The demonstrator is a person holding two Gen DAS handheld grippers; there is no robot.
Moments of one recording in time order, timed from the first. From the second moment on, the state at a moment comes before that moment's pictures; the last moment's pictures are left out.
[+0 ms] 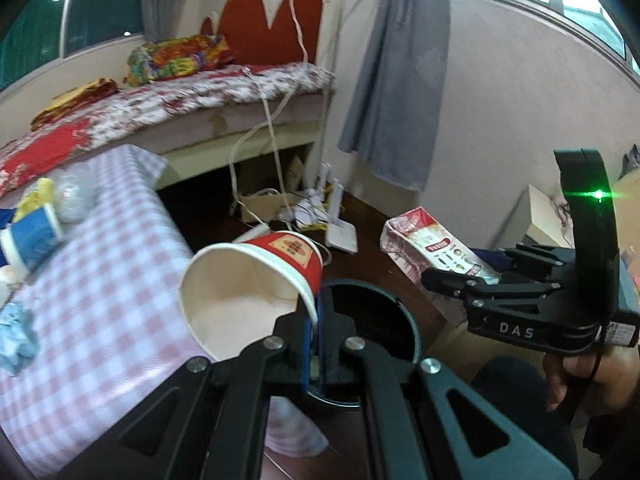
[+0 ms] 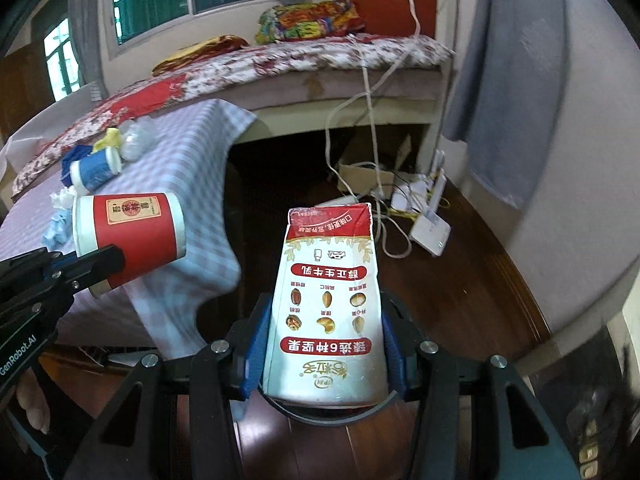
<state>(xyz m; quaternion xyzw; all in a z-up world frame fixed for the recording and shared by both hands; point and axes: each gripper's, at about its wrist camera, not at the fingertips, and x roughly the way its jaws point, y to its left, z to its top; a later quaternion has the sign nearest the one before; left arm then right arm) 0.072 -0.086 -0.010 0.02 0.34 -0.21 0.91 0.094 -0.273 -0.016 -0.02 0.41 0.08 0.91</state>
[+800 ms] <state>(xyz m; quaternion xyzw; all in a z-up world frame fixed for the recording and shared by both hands) 0.100 -0.133 -0.111 -0.01 0.46 -0.23 0.85 0.111 -0.311 -0.117 -0.04 0.50 0.11 0.86</state>
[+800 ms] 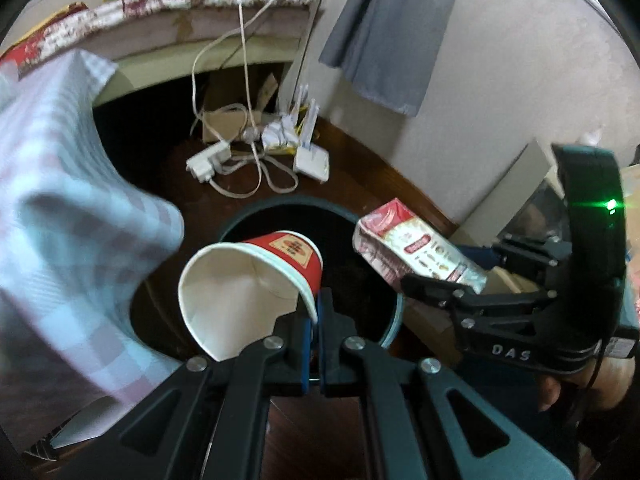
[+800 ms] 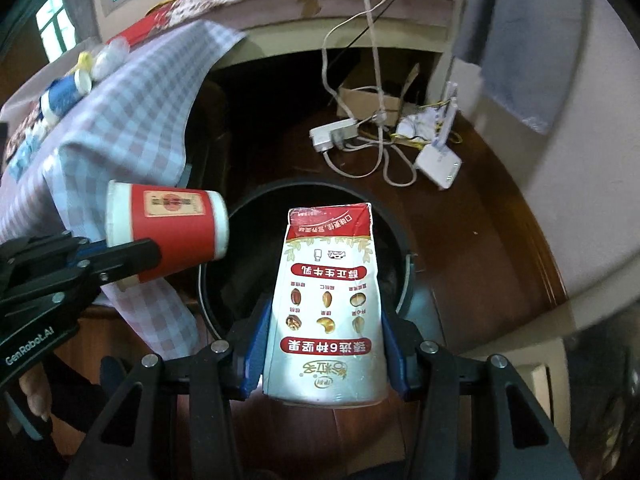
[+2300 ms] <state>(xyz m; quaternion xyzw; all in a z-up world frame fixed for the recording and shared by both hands) 0.059 -0.077 -0.091 -0.01 0.47 -0.15 0.87 0.087 -0.281 -0.093 -0.10 0.49 0.07 0.86</state>
